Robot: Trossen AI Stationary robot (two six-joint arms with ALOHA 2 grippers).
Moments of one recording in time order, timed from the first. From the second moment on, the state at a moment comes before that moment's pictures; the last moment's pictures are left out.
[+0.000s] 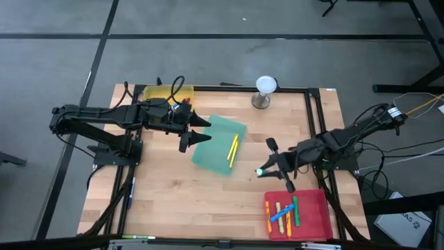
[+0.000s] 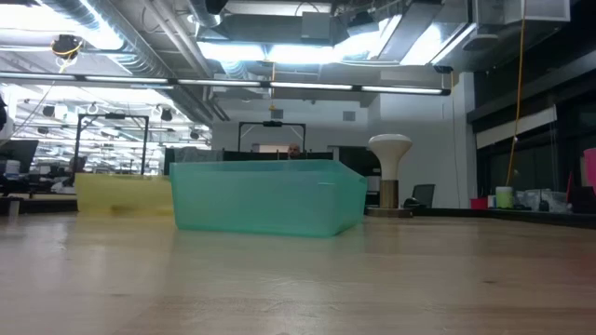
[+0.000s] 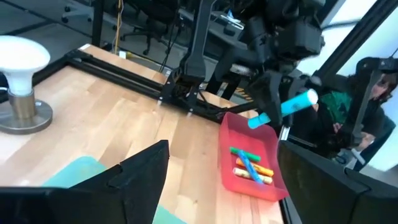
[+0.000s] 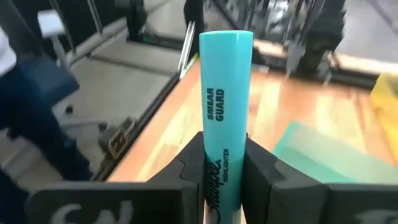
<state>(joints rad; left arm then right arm) 0.01 1.11 1.06 -0.18 0.04 -0.42 0.44 1.03 0.89 -0.16 0.11 0.00</state>
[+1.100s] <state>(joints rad) 0.01 1.11 1.06 -0.19 -0.01 -0.53 0.71 1.13 0.89 -0.51 -0.16 0.45</state>
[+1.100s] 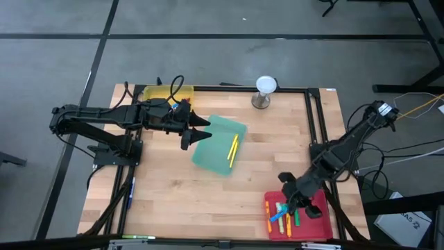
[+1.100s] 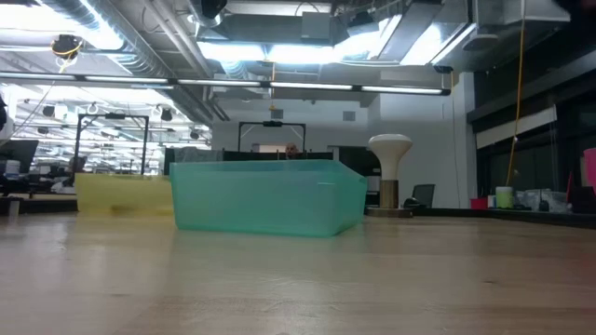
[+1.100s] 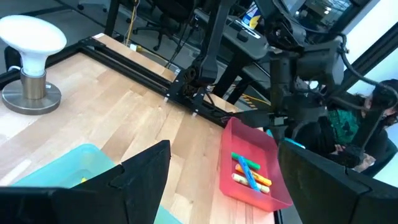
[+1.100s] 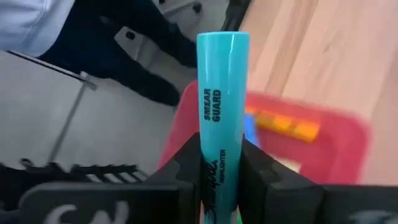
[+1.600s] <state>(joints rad) 0.01 1.11 1.06 -0.19 -0.02 -0.51 0.92 1.21 0.89 -0.61 -0.19 0.88</state>
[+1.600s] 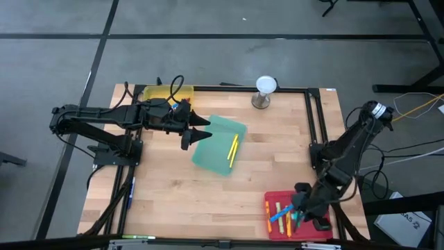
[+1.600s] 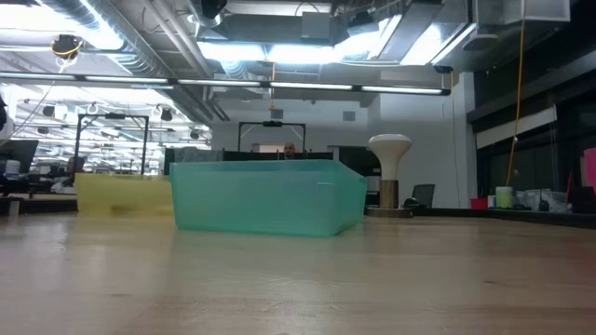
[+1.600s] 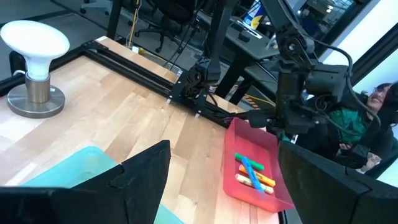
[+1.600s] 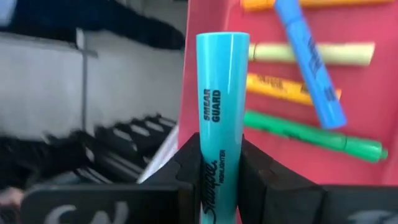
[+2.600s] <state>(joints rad) 0.01 1.11 1.06 -0.20 -0.02 -0.49 1.04 1.42 0.89 -0.81 -0.21 -0.12</state>
